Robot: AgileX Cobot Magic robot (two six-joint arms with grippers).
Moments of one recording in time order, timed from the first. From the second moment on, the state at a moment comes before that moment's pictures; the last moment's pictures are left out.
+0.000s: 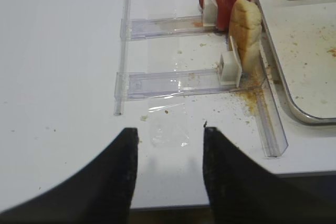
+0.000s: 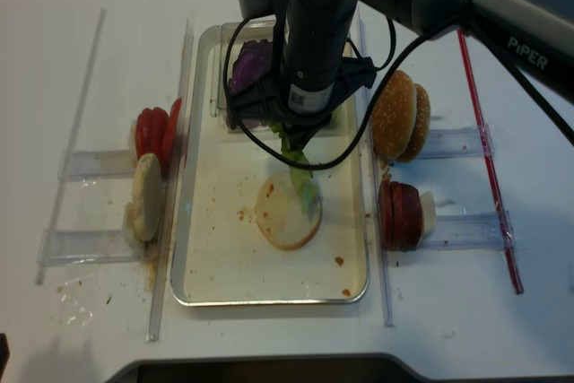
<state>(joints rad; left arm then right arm) -0.13 -0.02 -0.48 0.13 1.18 -0.09 0.73 1.90 -1.68 0.14 1.24 0.35</state>
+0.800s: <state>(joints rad) -0.13 -0.02 -0.48 0.13 1.18 -0.09 0.73 1.90 -1.60 0.15 1.23 0.38</state>
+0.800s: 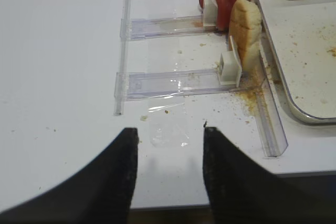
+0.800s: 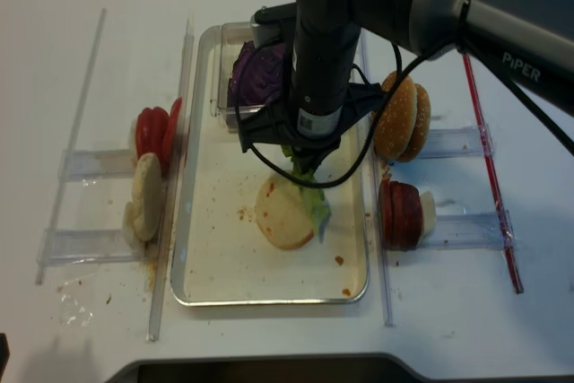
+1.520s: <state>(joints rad) -0.13 -0.02 -0.48 0.13 1.18 -0.09 0.77 1.96 -1.60 0.19 1.23 0.39</state>
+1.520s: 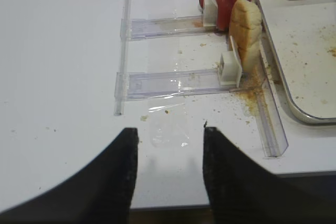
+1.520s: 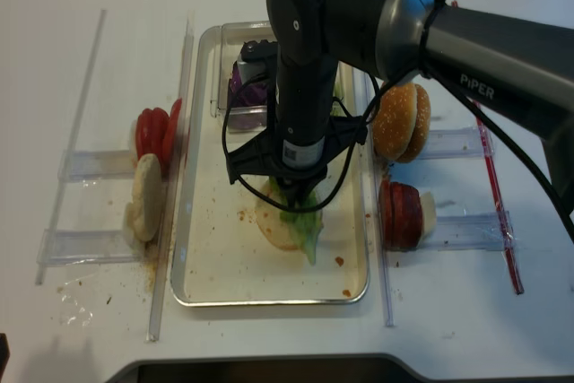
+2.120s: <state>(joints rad) -0.13 -0.02 -0.48 0.13 1.18 -0.09 0.77 1.96 -1.63 0.17 1.22 0.40</state>
